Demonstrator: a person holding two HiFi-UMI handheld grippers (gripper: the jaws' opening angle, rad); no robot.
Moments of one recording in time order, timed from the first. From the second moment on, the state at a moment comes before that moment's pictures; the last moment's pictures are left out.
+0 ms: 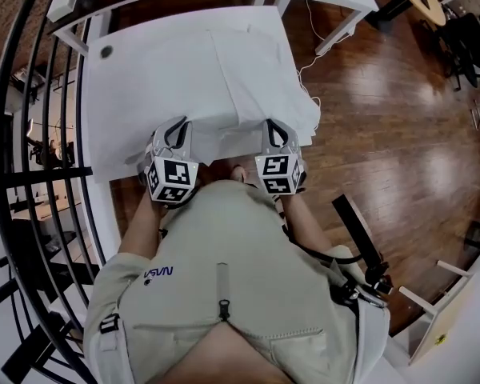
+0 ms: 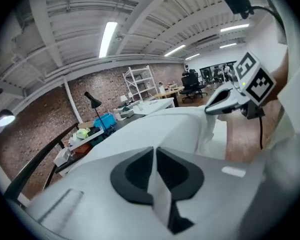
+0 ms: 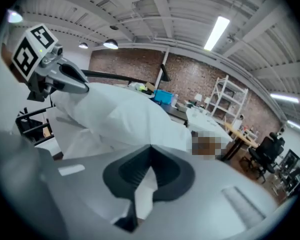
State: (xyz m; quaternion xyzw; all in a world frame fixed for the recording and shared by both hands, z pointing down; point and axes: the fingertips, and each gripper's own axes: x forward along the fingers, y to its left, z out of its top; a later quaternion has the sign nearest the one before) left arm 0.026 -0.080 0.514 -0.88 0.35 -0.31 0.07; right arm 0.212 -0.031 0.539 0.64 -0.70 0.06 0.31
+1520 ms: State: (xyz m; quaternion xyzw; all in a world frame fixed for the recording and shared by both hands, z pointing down) left arm 0.084 -0.200 0.517 -0.89 0.29 -0.35 -0.05; right arm 0.244 -0.190 0.512 0.59 -0.78 0.17 0.15
